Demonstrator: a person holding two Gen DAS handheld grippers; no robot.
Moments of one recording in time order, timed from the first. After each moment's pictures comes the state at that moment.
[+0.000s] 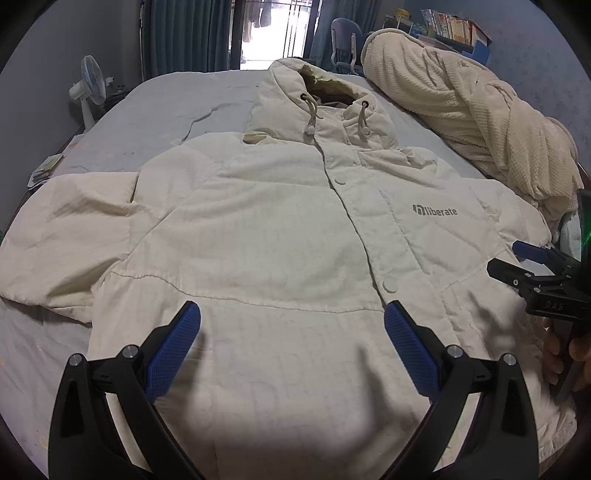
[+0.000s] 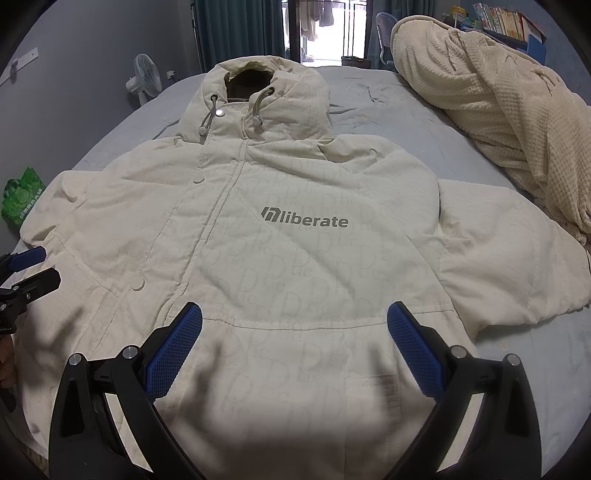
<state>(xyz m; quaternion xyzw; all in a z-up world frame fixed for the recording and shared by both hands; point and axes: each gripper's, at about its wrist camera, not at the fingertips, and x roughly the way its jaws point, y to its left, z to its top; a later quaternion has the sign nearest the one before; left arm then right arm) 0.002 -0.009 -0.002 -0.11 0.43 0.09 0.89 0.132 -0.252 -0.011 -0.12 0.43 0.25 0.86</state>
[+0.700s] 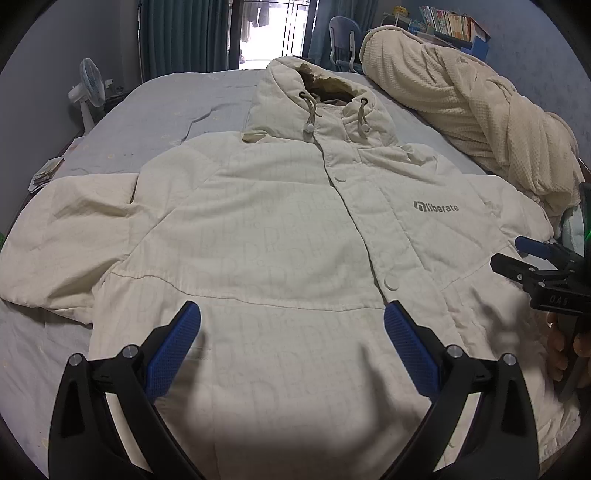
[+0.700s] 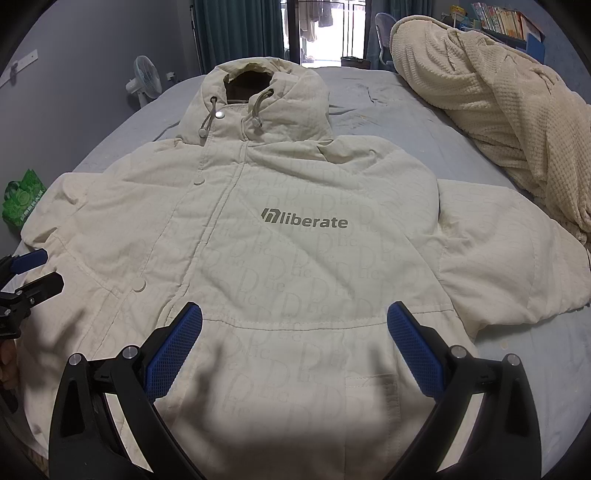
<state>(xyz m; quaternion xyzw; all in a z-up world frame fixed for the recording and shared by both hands) 0.005 -0.008 -0.004 -0.10 0.43 0.09 0.89 0.131 -0.252 -0.010 -0.11 0.43 0.25 0.86</state>
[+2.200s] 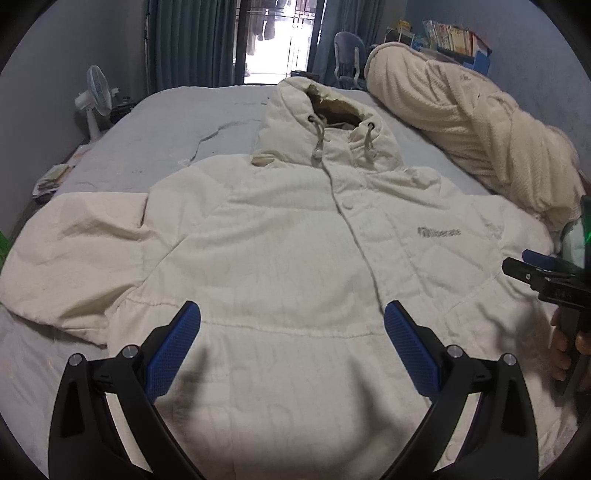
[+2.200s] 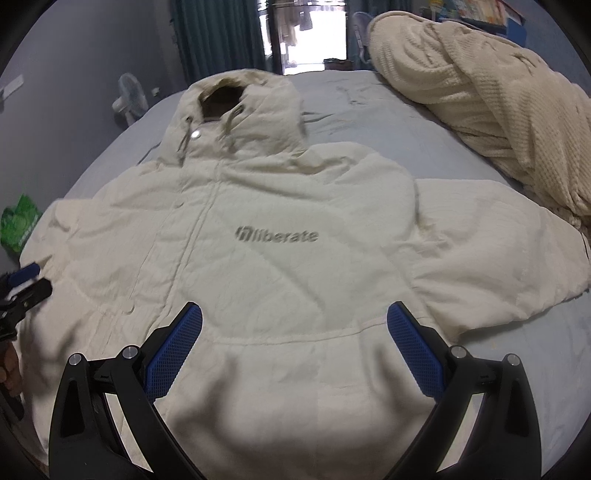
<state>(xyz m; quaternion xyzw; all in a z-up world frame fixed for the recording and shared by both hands) 0.006 0.005 0.012 -0.11 0.40 0.09 0.90 0.154 -0.279 0.004 -0.07 0.43 0.23 0.87</state>
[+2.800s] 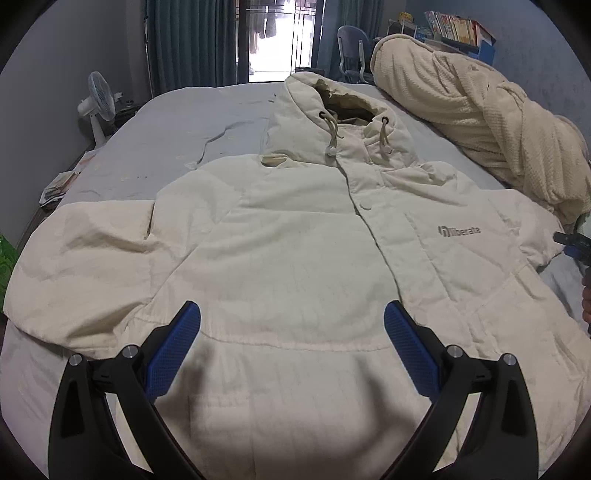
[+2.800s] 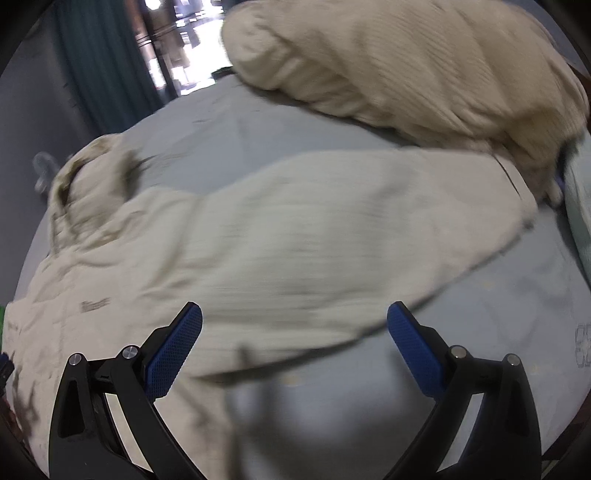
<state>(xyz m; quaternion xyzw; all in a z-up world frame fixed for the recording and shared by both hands) 0.024 0.011 0.003 -0.08 0.42 0.11 0.90 0.246 -0.476 -0.020 0.06 0.46 0.07 0.88</state>
